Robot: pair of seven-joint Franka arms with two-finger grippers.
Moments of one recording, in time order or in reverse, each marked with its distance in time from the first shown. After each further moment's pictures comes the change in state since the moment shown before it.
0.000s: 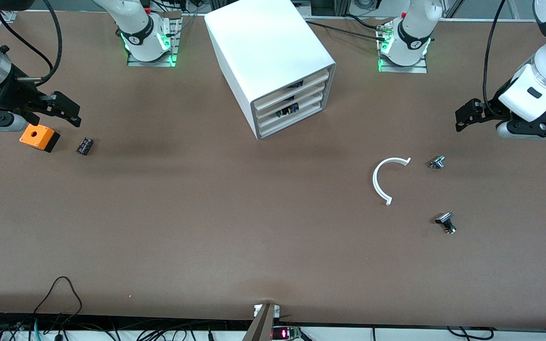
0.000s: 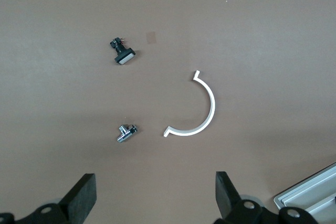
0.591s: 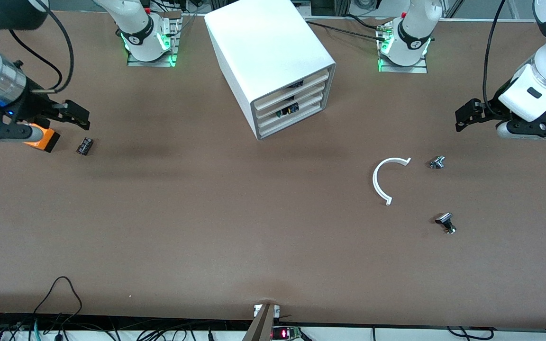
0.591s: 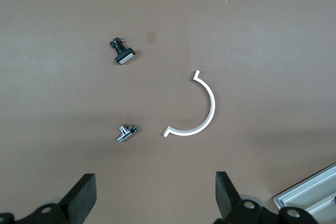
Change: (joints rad) left arm 0.000 0.000 0.000 0.000 0.000 -0.002 0.000; right arm 0.001 0.063 0.000 -0.014 0.000 -0.016 -0.025
